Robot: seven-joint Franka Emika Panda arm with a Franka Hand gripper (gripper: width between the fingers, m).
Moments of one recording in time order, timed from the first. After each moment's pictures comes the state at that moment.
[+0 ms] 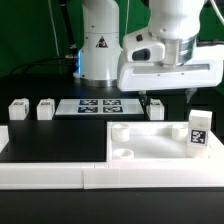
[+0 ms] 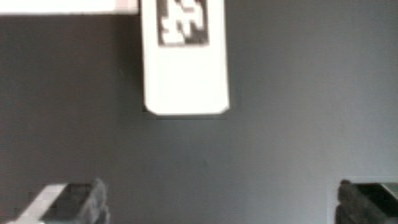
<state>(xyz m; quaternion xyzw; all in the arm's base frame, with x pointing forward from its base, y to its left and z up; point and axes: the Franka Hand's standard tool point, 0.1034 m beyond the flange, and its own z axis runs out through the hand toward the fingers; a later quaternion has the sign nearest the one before) 0.417 0.107 0.040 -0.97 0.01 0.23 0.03</state>
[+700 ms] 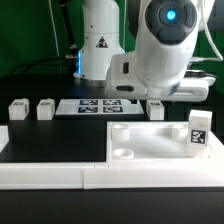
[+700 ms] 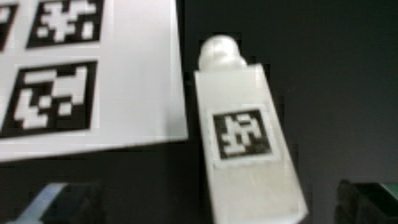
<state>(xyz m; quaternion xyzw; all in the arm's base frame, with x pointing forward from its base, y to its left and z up) 0.396 0.090 0.027 -0.89 0.07 0.44 0.02</state>
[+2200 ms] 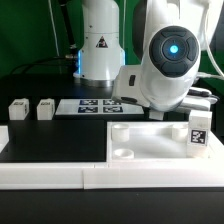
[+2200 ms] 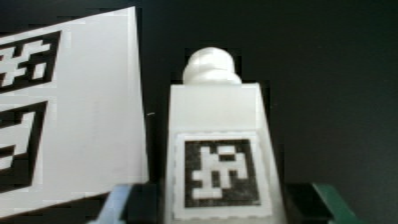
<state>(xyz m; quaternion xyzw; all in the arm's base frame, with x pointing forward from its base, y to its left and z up) 0.378 0.106 0.010 -0.88 0.12 0.46 0.01</state>
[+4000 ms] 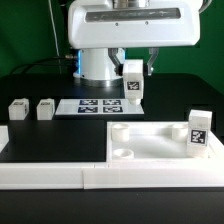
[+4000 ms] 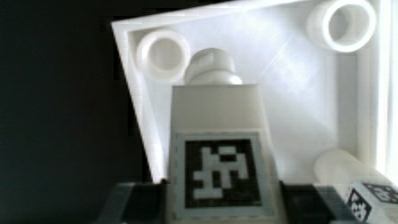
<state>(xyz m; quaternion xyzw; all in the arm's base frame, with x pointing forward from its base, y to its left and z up) 0.541 0.025 0.130 -0.99 0.10 -0.02 0.02</state>
